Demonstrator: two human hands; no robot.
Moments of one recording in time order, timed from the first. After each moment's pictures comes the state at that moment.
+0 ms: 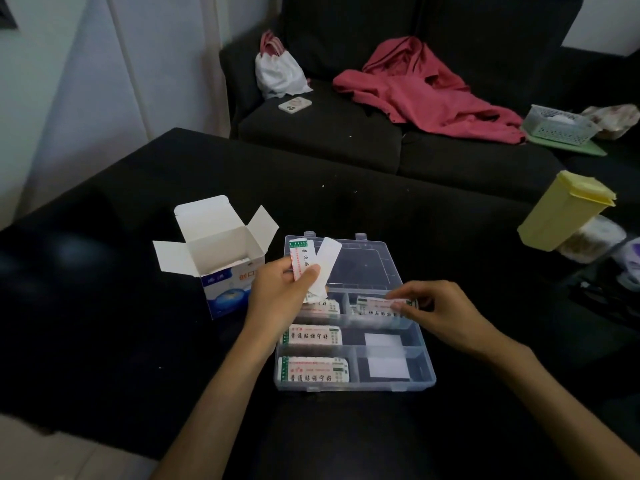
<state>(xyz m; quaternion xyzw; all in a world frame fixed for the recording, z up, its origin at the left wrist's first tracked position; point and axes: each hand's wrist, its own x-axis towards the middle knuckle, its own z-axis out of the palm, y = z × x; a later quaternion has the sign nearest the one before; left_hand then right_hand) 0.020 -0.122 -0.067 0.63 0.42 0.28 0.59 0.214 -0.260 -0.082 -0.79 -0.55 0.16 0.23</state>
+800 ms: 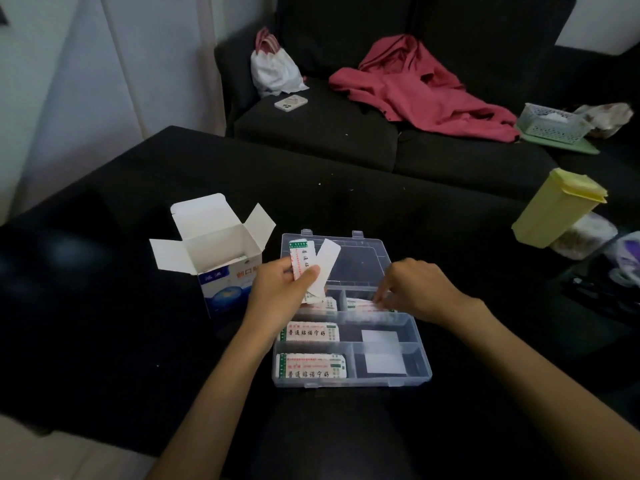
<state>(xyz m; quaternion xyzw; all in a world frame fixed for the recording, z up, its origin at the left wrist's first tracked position) 0.020 -0.121 -0.071 0.64 0.39 0.26 0.61 0.213 -0.214 -0.077 -0.80 -0.59 0.05 -0.02</state>
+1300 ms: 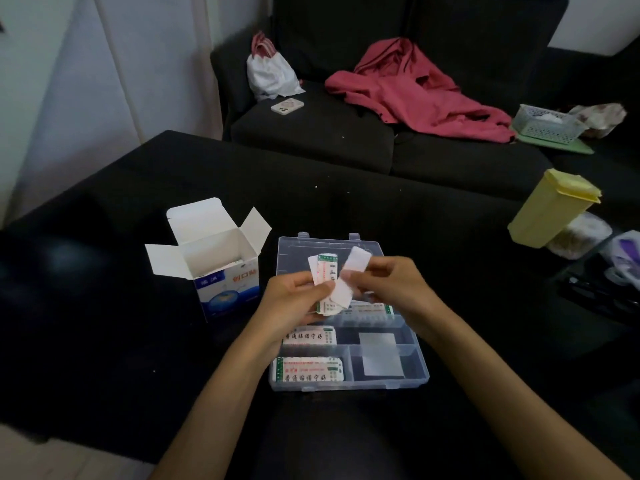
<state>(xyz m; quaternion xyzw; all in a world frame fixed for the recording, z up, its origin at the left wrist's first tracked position) 0.023 -0.129 -0.069 0.57 0.35 0.17 0.72 0.162 -0.213 -0.055 -0.74 -0.33 0.34 0.48</state>
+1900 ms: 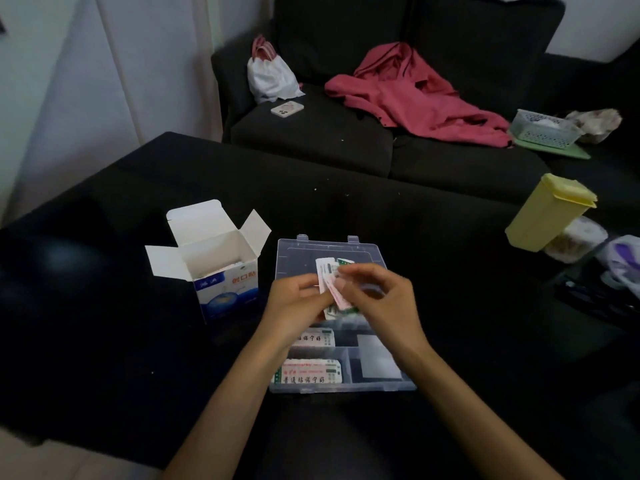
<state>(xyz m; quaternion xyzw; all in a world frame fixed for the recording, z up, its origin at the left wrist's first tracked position) 0.029 -0.139 -0.069 0.59 0.33 0.21 0.71 0.134 -0.223 -0.076 -0.69 -0.38 0.19 0.58</state>
